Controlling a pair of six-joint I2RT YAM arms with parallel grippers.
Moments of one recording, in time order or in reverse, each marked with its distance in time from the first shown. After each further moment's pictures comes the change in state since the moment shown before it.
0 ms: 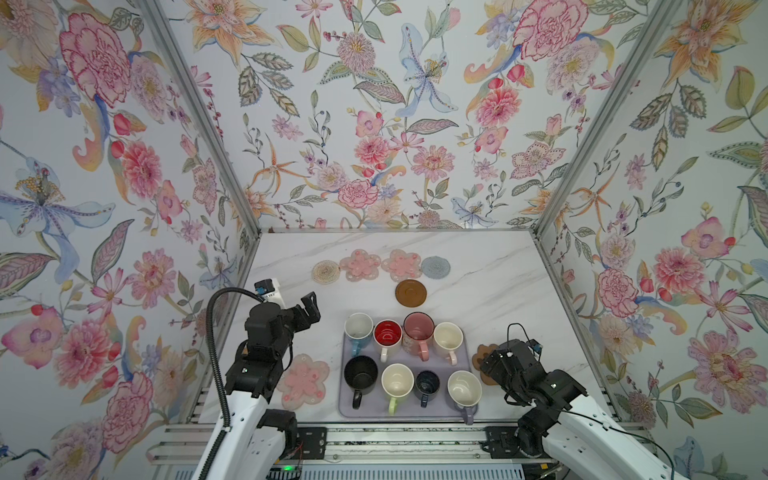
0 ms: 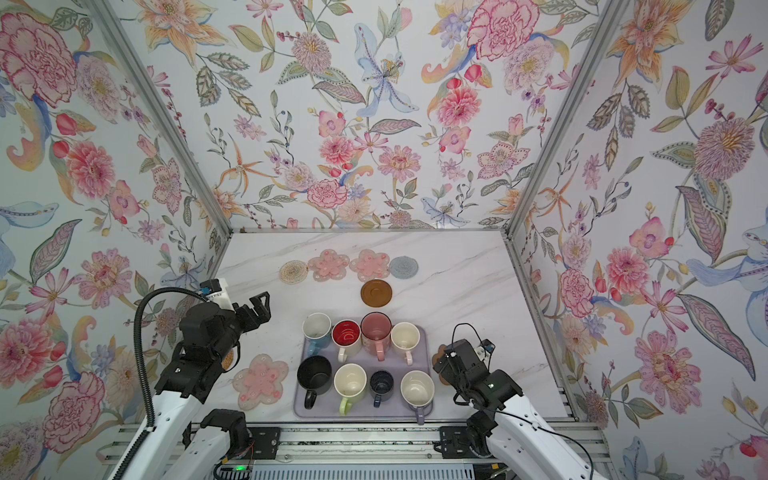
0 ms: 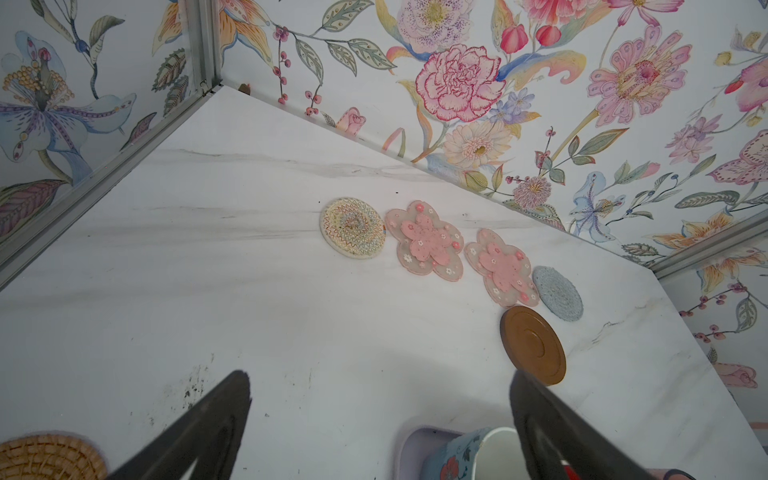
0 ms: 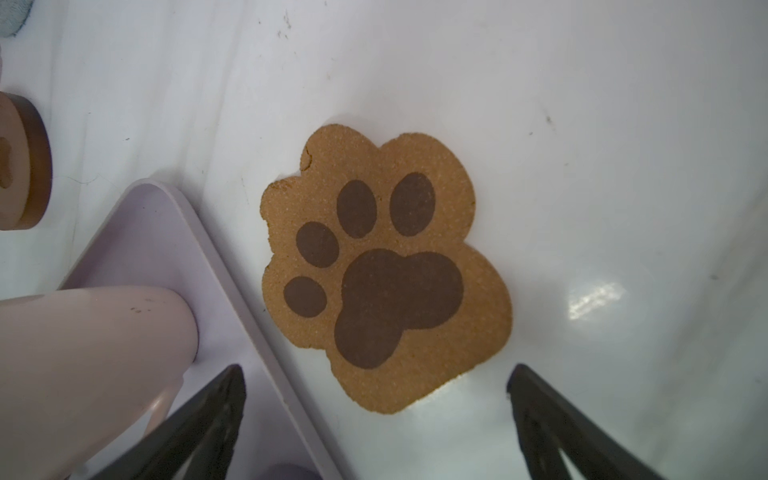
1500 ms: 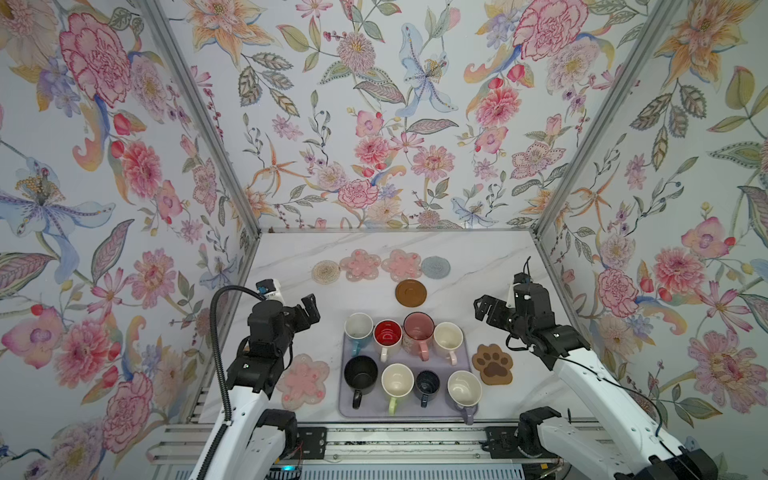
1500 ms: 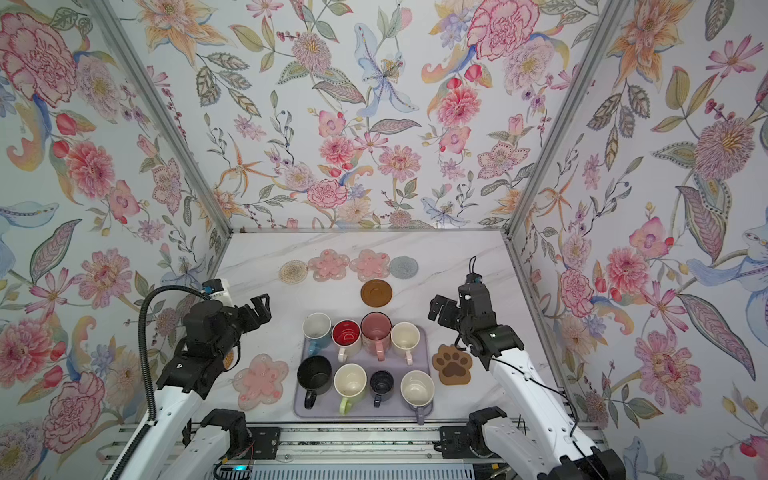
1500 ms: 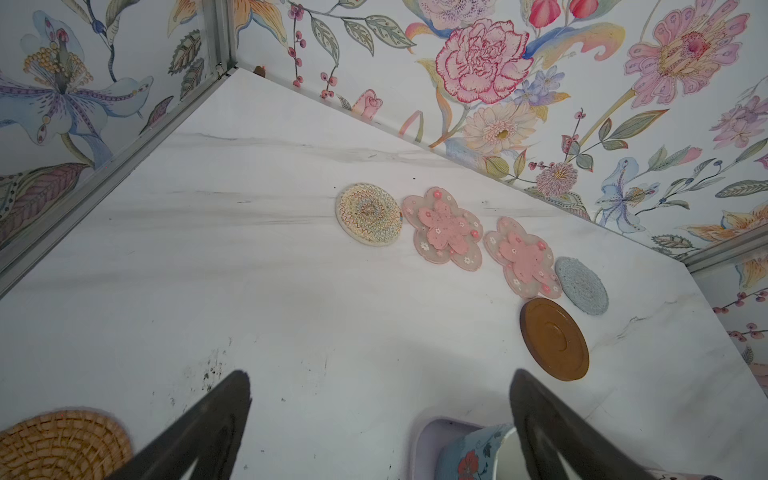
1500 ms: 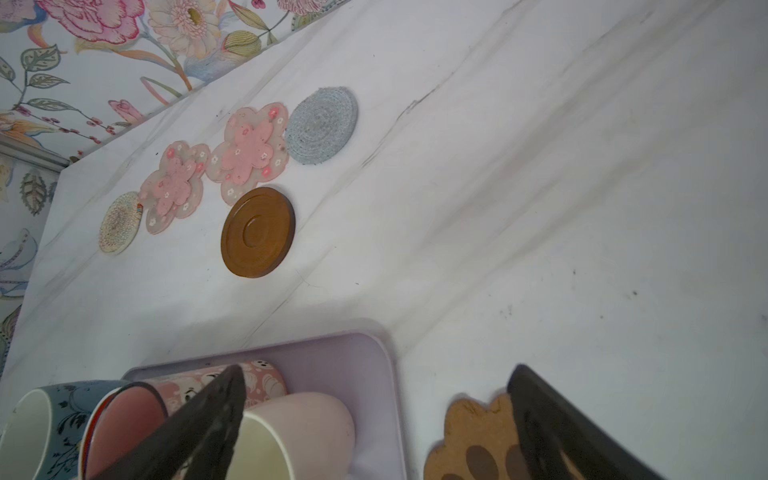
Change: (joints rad) left arm 0.000 0.034 0.014 -0.039 -0.027 0.006; right arm -0.267 0.308 0.367 0.305 -0.172 -0.642
